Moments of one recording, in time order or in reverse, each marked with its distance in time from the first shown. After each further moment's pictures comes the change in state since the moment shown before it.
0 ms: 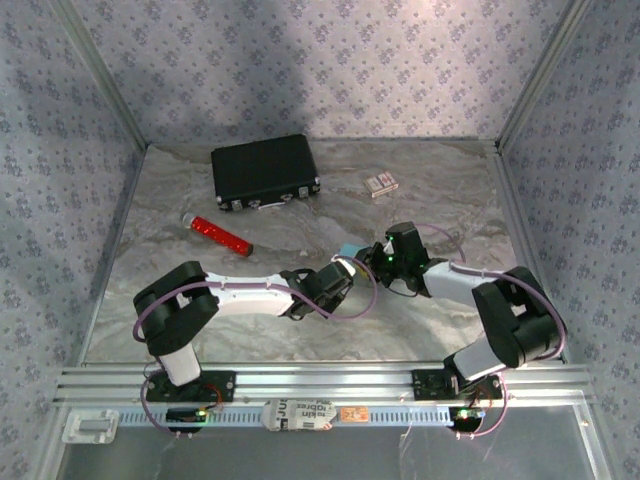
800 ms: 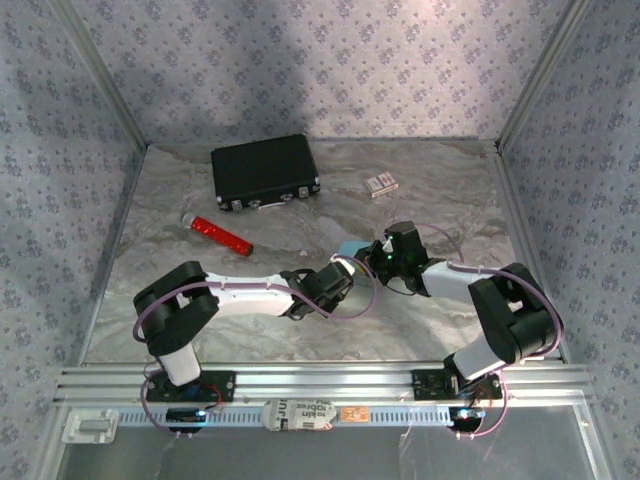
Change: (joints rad) left arm -0.008 0.000 0.000 -0.003 -0.043 -0.009; right arm 0.000 0.040 -0.004 0.095 -0.020 0.051
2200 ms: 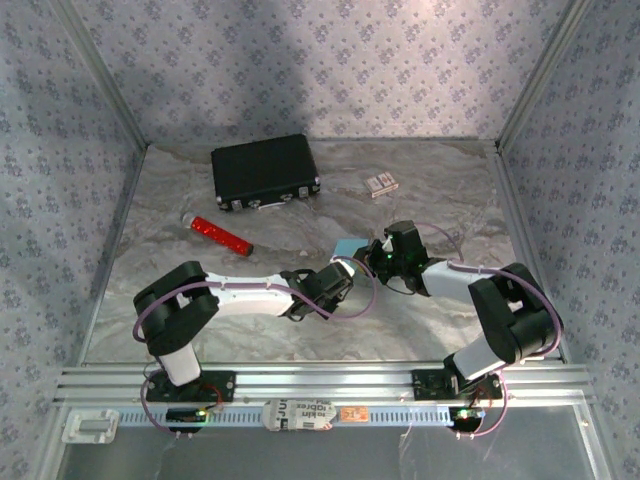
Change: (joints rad) left arm 0.000 0.000 0.000 -0.018 0.037 -0.018; right arm 0.000 0.000 0.004 0.005 -0.006 0.001
